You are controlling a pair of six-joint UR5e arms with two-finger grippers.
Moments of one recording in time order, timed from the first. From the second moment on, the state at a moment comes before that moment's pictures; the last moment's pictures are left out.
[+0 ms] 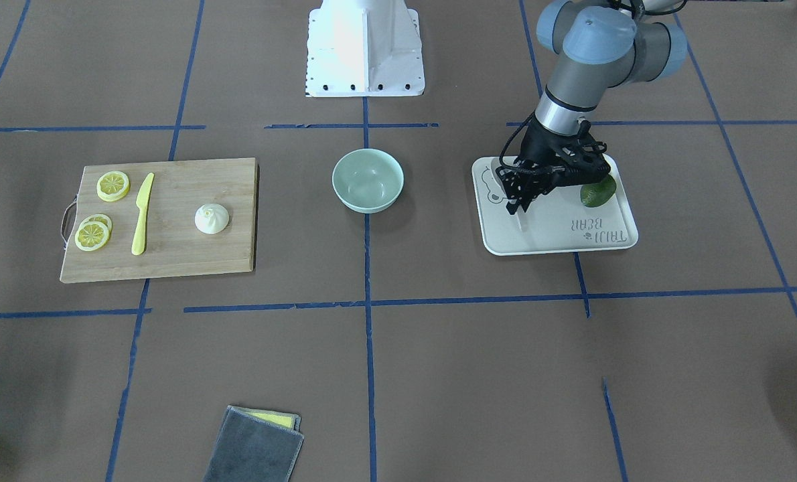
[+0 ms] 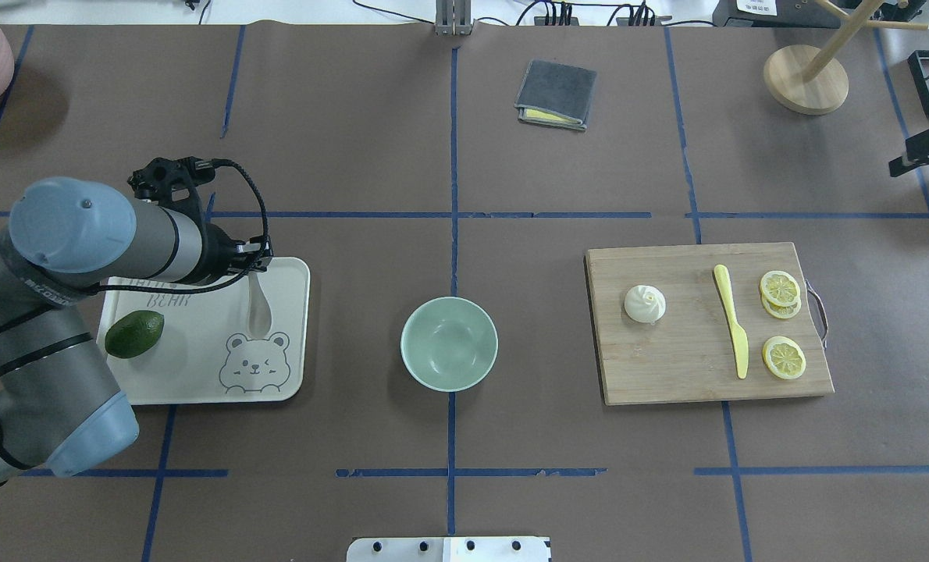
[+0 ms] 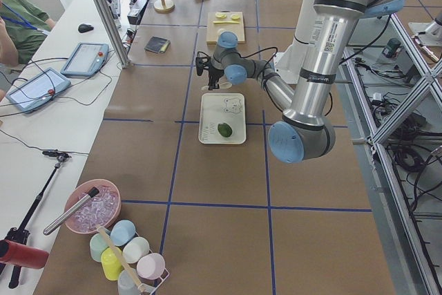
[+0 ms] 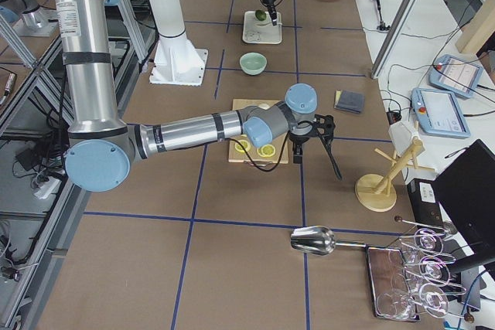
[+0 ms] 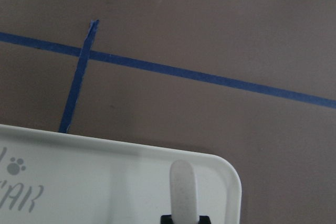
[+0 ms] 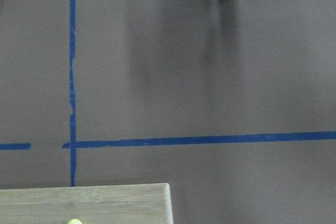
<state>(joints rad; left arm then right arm) -0.64 -1.90 -1.88 -1.90 -1.81 -1.46 1.25 -1.49 1.70 -1.20 2.38 0.73</state>
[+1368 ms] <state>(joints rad) -0.50 -2.21 -1.68 -1.90 -1.82 -1.80 0.74 -1.41 1.84 -1.09 1.97 1.24</state>
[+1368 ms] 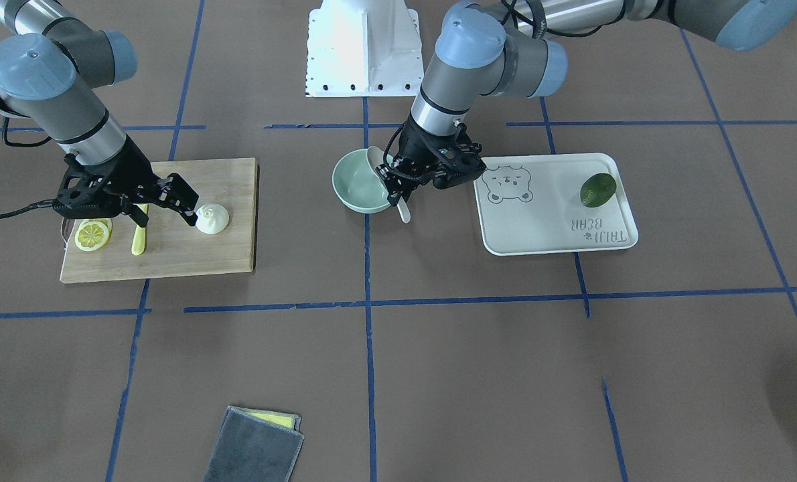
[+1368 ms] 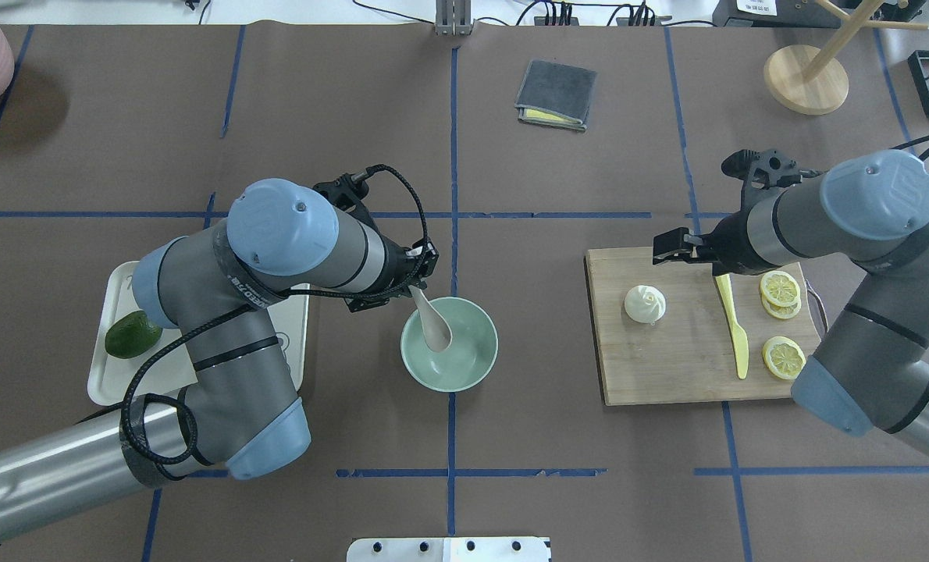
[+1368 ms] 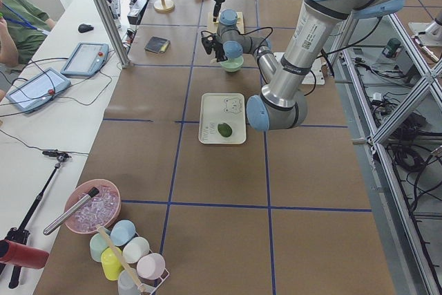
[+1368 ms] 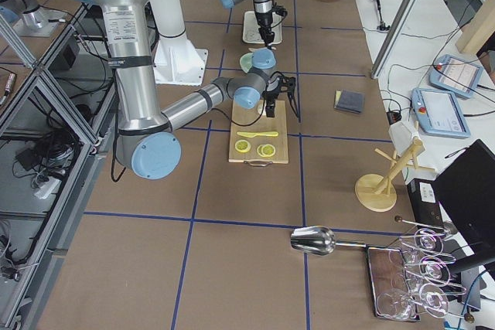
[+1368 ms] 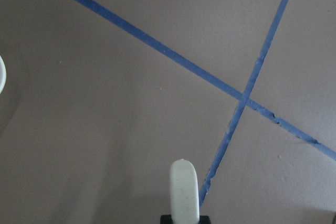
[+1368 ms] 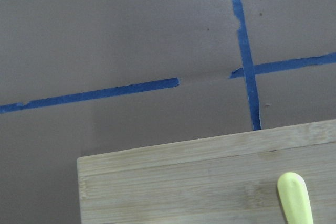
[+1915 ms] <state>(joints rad) -0.47 -2.22 -1.67 -1.92 -1.79 -1.84 0.67 -1.40 1.83 -1.10 1.93 1.24</state>
